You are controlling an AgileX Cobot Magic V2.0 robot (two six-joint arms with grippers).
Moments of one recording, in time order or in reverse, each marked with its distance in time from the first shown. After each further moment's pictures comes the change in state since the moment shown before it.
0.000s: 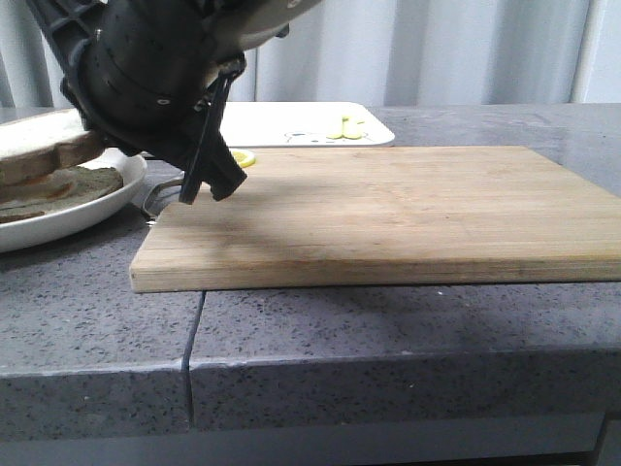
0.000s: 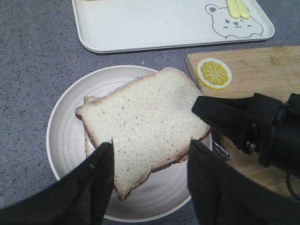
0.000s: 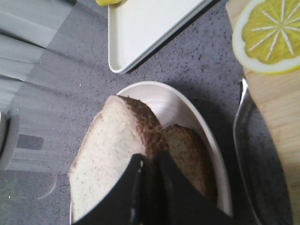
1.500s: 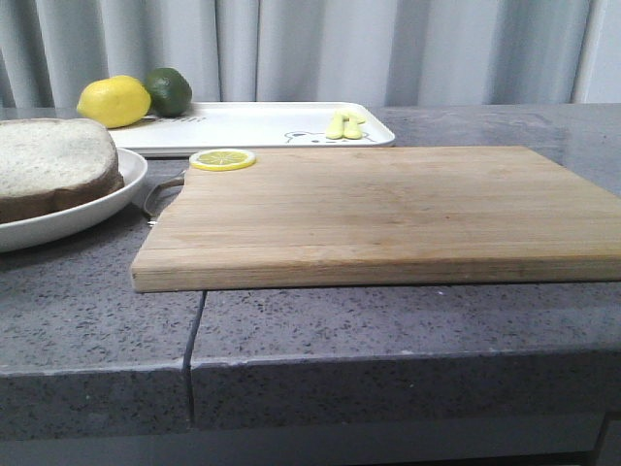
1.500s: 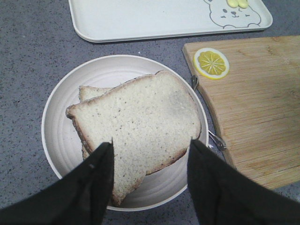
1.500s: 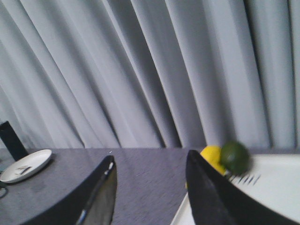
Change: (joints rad) left arm 0.000 0.000 0.000 -0.002 0.033 0.000; right arm -0.006 -0.439 0.000 -0.279 -0.118 -0.625
